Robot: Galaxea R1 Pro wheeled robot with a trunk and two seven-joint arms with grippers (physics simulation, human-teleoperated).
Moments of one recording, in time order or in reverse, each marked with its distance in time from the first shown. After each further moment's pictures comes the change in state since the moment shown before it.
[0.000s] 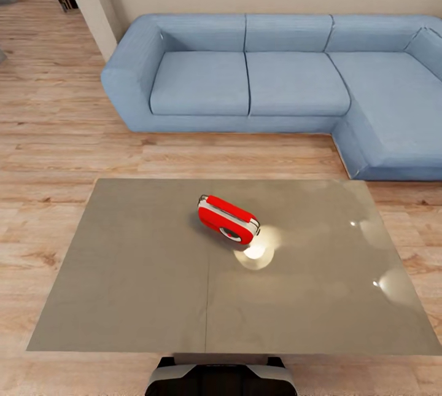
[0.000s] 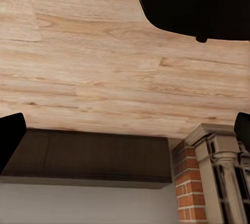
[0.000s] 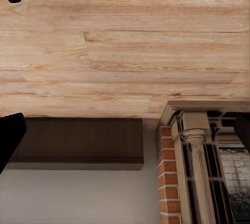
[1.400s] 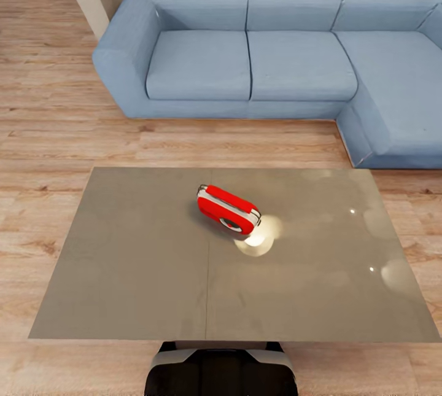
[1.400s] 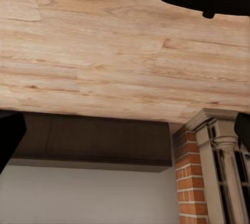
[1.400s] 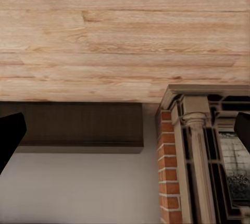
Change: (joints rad) left arm 0.000 0.000 0.000 0.000 0.000 0.000 0.000; right arm 0.000 0.000 0.000 0.000 0.000 0.000 0.000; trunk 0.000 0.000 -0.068
